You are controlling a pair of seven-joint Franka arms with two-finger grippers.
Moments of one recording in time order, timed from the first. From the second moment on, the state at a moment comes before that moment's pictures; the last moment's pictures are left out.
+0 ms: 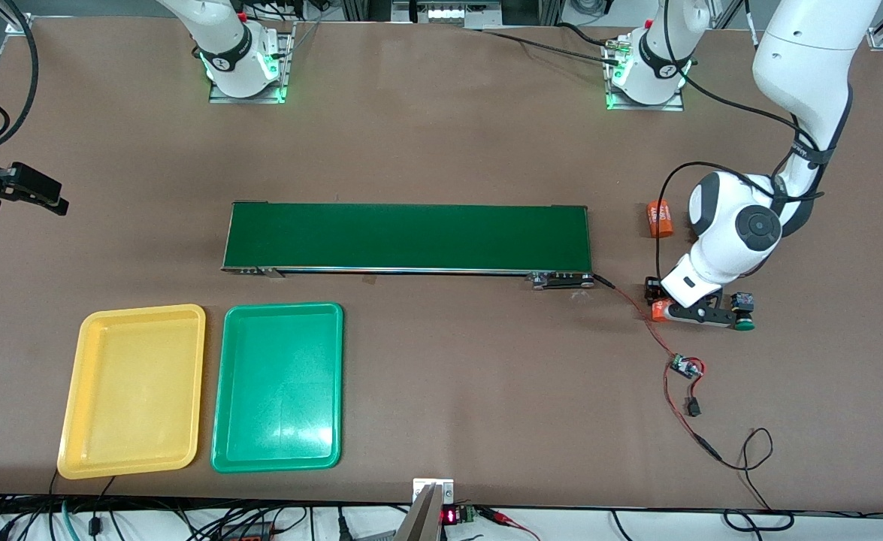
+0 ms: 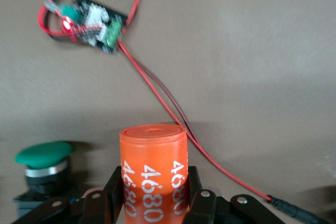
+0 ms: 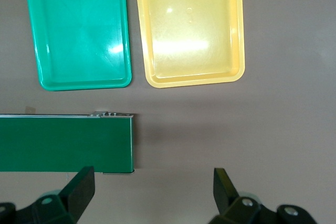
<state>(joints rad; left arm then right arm) 0.02 0.47 -0.08 -2.09 0.05 2.64 0.01 0.07 0.11 -0.13 -1.48 0.00 1.59 -0.05</state>
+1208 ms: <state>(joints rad) -0.01 0.30 -0.46 -1.95 0.05 2.08 0.66 0.07 0.11 -0.13 -1.48 0.00 1.59 -0.05</state>
